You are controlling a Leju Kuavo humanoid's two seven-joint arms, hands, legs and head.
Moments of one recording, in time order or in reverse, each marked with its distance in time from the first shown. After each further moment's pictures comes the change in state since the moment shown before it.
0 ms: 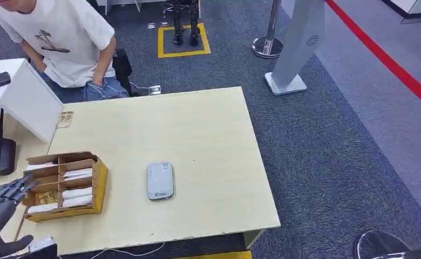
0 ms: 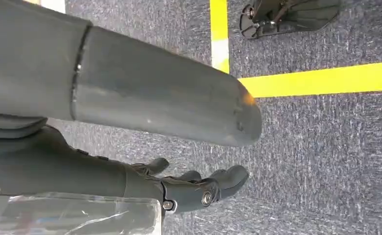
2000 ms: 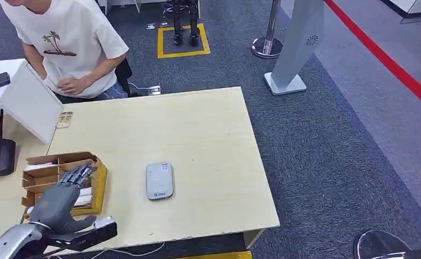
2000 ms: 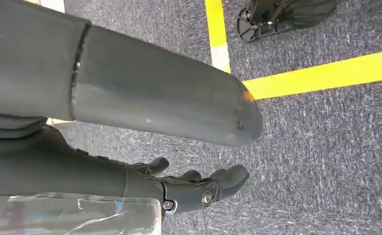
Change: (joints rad) left arm -0.333 -0.336 -0.225 0.185 -0.232 -0.099 -0.097; right arm 0.001 0.007 -0.022 -0.009 -0.074 -0.016 0.028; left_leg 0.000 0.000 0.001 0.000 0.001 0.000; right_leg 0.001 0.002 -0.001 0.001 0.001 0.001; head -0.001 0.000
